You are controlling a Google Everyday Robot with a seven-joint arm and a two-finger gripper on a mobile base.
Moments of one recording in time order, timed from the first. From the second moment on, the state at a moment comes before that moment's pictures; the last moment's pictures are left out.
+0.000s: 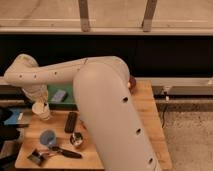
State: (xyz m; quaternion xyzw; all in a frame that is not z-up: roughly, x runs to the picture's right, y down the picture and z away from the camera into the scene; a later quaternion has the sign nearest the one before) arm -0.320 0.048 0.775 -0.26 0.04 0.32 0.91
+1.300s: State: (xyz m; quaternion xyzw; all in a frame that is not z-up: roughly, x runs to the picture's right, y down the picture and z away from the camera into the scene) arm -0.339 0.029 0.754 -0.25 -0.01 0.30 0.92
